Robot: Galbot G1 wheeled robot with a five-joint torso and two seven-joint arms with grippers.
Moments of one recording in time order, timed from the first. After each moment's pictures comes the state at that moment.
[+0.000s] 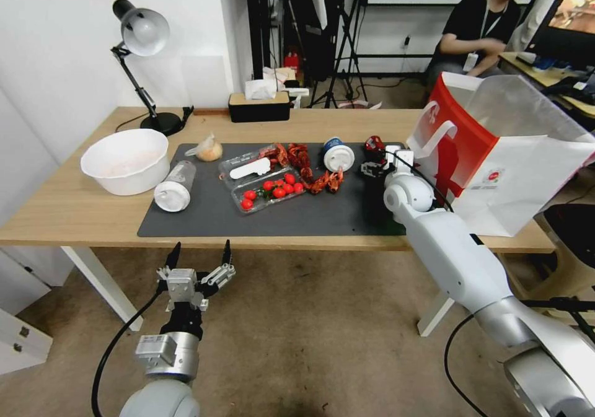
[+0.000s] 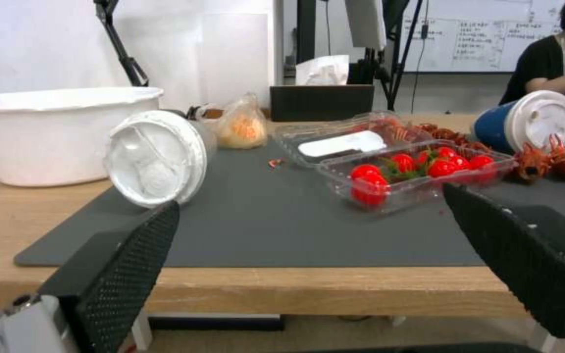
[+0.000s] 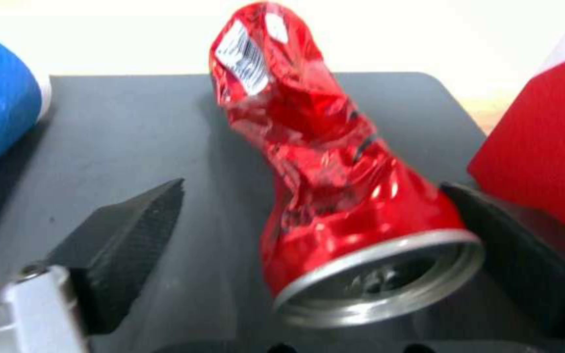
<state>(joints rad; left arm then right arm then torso) 1.71 -1.40 -0.45 -2.17 -0.15 -0.12 -0.16 -0.45 1.17 0.00 1.23 0.70 -0.44 0.42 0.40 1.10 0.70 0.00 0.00</state>
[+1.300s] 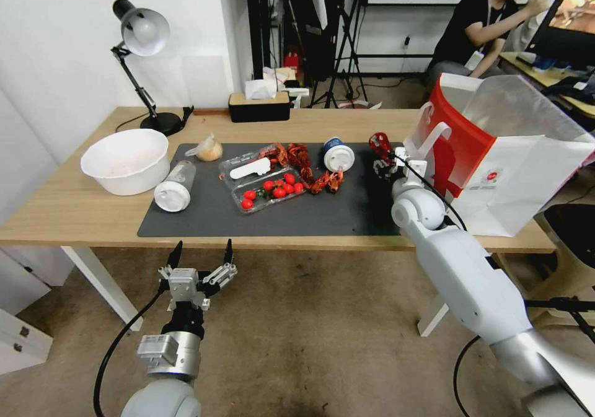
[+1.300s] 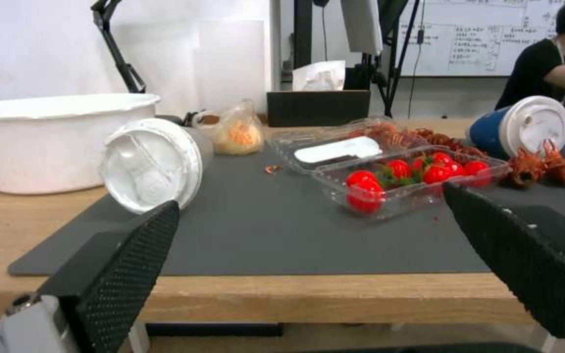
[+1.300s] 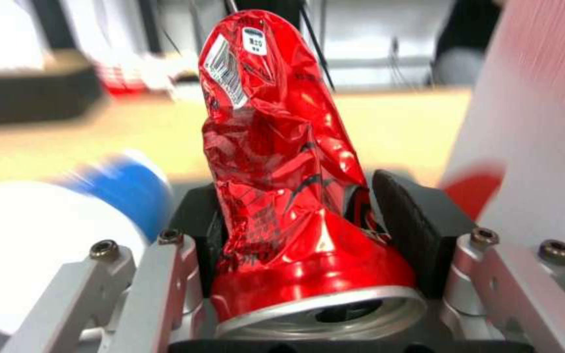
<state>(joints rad) 1.70 -1.39 -0.44 -2.17 -0.14 -0.13 -0.16 -0.60 1.13 0.09 1.44 0.66 -0.36 0.44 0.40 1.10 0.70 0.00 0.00</state>
